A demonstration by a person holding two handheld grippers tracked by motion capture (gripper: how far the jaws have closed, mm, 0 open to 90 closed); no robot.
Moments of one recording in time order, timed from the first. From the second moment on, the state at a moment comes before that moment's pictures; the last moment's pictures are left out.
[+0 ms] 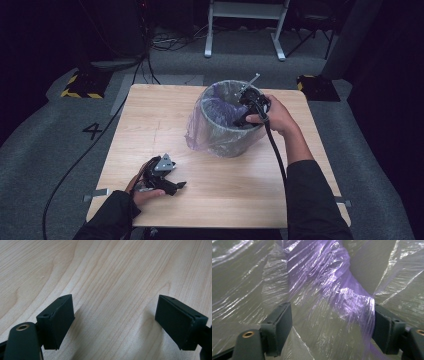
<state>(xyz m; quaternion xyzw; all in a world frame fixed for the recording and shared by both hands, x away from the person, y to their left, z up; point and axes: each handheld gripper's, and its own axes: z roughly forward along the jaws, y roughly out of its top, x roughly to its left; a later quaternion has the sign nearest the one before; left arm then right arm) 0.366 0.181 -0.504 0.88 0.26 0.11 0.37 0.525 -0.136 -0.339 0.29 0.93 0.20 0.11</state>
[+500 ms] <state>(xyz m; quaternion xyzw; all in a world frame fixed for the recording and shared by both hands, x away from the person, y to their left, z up) 0.366 0.182 -0.504 0.88 0.26 0.11 0.37 0.527 -0.133 -0.339 0.30 0.93 0.18 0.08</state>
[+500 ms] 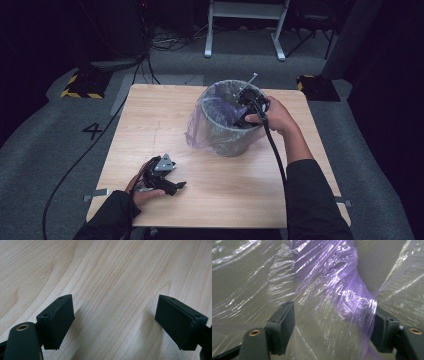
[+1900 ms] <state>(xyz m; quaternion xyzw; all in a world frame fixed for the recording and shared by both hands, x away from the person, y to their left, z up) 0.366 0.182 -0.504 0.88 0.26 0.10 0.37 0.498 -0.157 -0.311 0.31 0.86 0.35 0.22</state>
